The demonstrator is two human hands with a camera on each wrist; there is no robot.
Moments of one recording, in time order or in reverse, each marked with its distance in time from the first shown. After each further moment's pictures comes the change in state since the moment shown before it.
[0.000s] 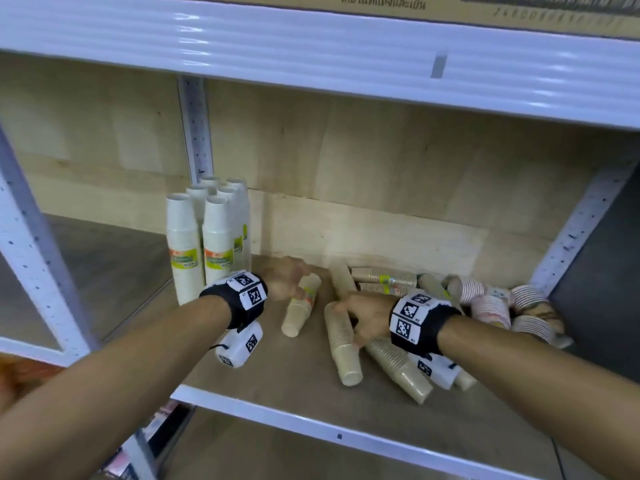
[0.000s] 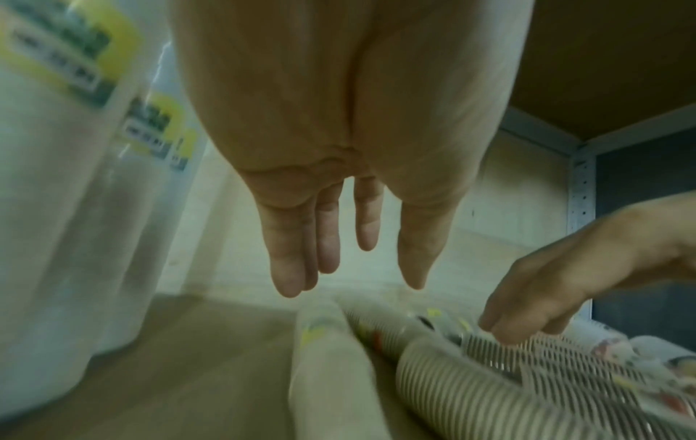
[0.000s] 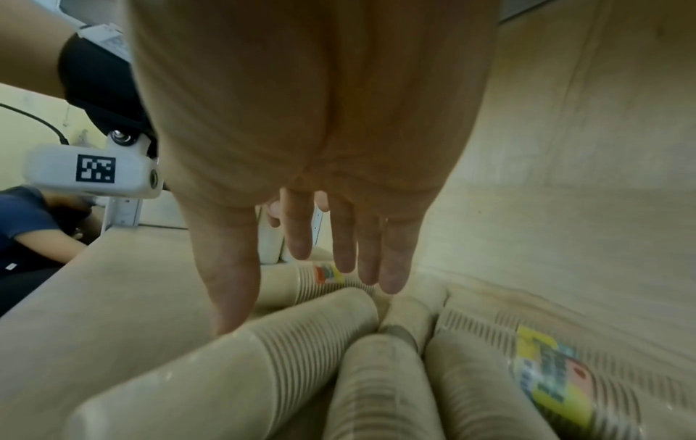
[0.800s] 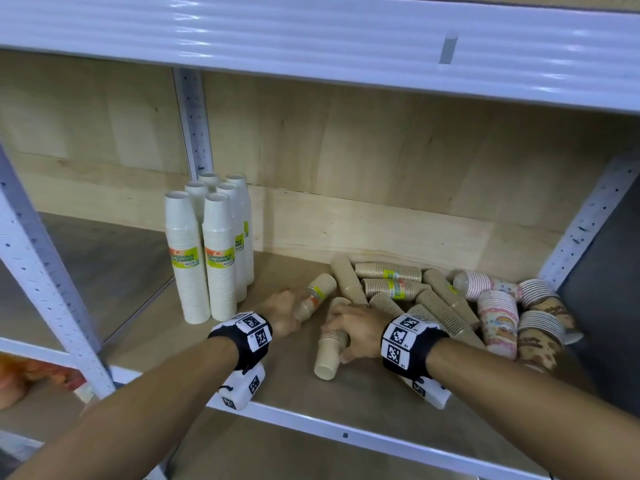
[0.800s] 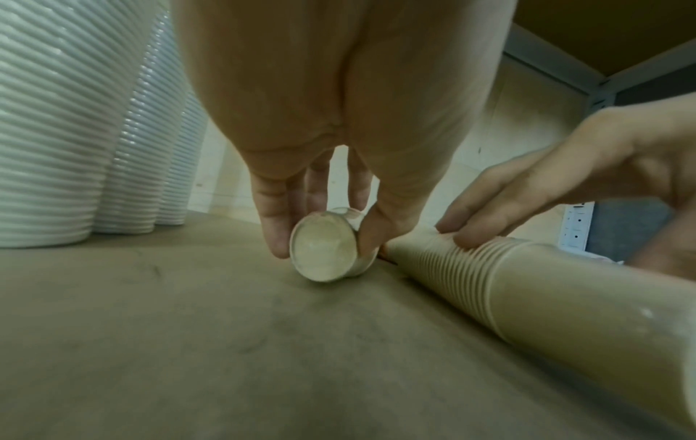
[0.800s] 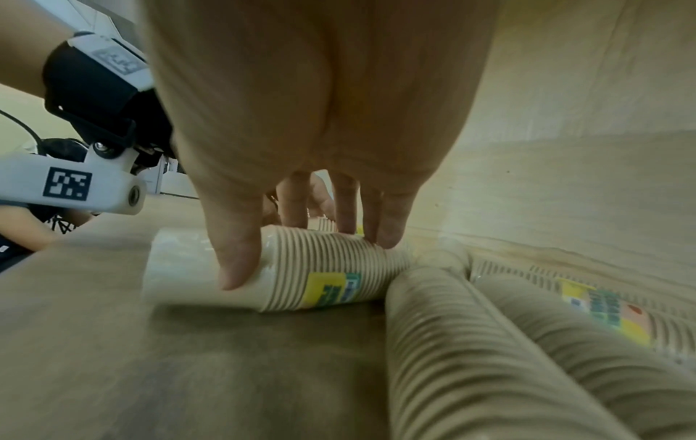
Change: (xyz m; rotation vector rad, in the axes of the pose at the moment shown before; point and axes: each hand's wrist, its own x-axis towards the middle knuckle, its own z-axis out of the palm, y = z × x) left_hand 0.000 -0.027 0.069 0.020 0.048 -0.116; right_hand 0.019 -0.003 0.045 -0.090 0.113 -0.142
